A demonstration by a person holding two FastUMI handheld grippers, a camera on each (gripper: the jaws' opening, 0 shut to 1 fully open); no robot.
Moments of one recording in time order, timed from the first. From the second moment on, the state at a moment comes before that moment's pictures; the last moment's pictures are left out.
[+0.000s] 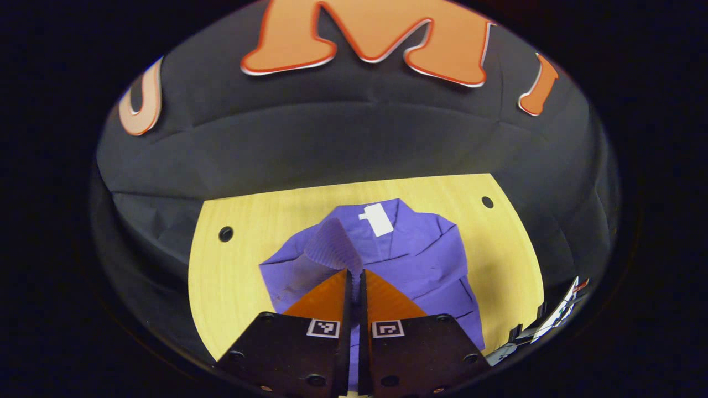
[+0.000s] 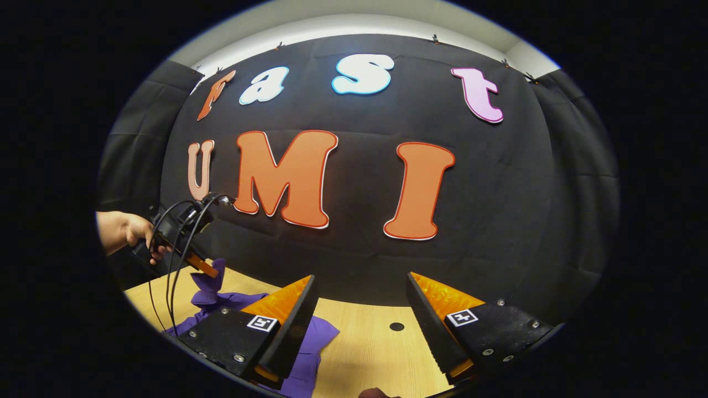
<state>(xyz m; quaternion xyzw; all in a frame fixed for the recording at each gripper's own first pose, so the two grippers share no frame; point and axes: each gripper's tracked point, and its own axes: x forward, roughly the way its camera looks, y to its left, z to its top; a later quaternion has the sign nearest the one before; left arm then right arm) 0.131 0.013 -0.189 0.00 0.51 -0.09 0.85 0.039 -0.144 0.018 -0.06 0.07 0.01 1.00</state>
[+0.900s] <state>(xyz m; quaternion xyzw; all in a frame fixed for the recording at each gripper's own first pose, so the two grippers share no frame) 0.164 -0.110 -0.142 0.02 0.37 -0.15 0.92 0.043 -0.180 -0.012 -0.04 0.10 0.00 0.99</state>
